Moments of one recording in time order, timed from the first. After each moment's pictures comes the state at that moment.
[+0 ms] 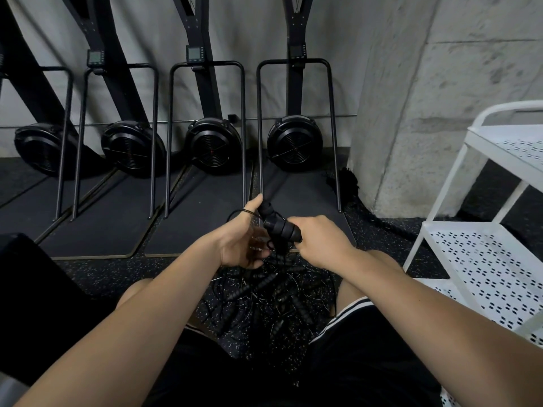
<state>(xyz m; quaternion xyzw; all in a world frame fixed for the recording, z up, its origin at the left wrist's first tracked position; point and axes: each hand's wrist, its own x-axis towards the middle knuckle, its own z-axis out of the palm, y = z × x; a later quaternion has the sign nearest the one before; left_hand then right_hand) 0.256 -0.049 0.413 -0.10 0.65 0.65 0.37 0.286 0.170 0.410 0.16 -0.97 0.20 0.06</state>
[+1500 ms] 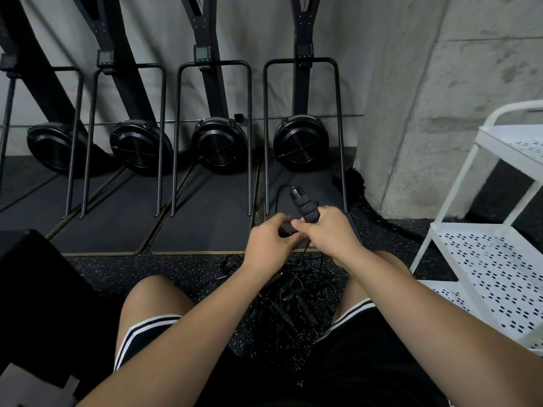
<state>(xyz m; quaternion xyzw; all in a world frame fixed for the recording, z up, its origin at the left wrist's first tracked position) 0.292 0.007 0.384 0.07 0.89 0.43 -0.13 0.270 0.168 0.403 0.00 -0.86 0.51 0.05</state>
